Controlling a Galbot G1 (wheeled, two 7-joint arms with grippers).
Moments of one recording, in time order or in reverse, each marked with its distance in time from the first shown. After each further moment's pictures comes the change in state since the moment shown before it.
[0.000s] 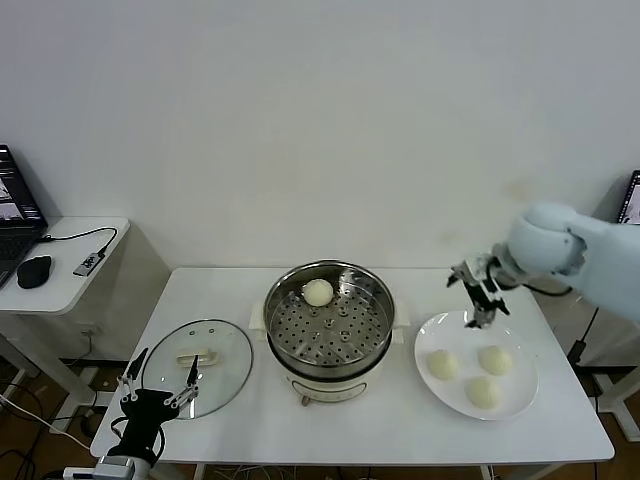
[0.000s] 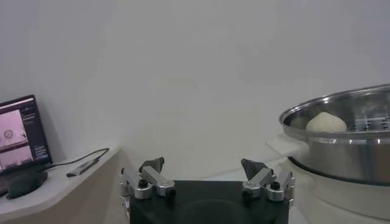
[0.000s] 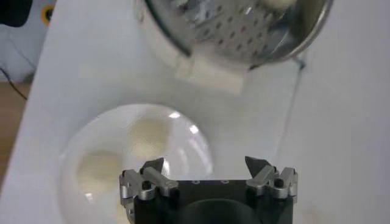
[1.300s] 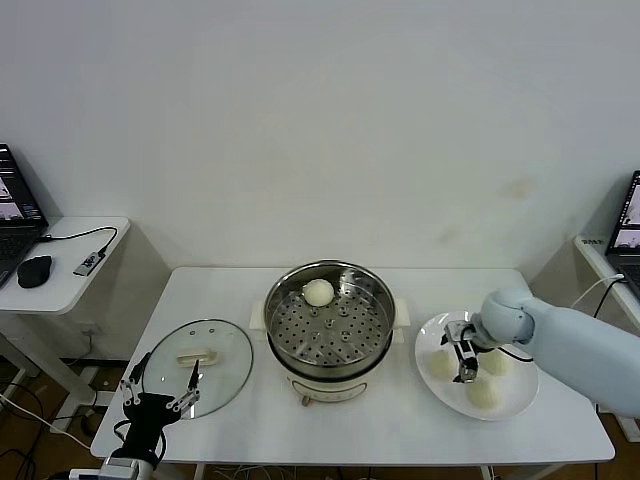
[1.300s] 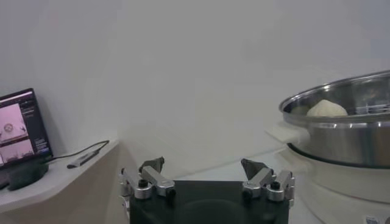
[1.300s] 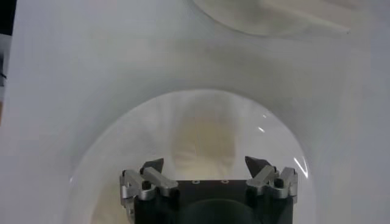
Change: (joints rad) left arm -0.010 -0.010 0.008 0.034 0.016 -0.002 0.002; right arm -0.621 0.178 0.445 -0.282 -0.202 0.039 0.046
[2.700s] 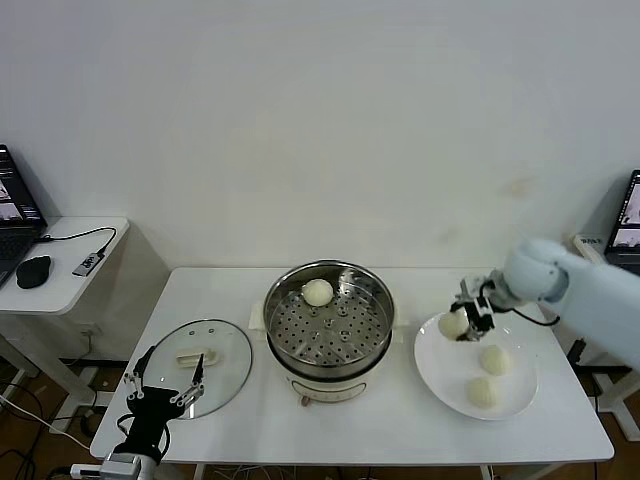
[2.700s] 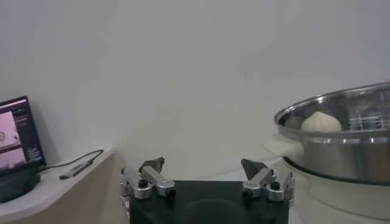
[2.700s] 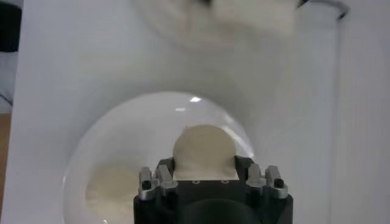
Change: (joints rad) left arm -0.016 0.017 0.017 -0.028 -0.010 0.008 0.001; right arm 0.503 -0.092 -0.231 0.190 0.282 -0.107 -0.046
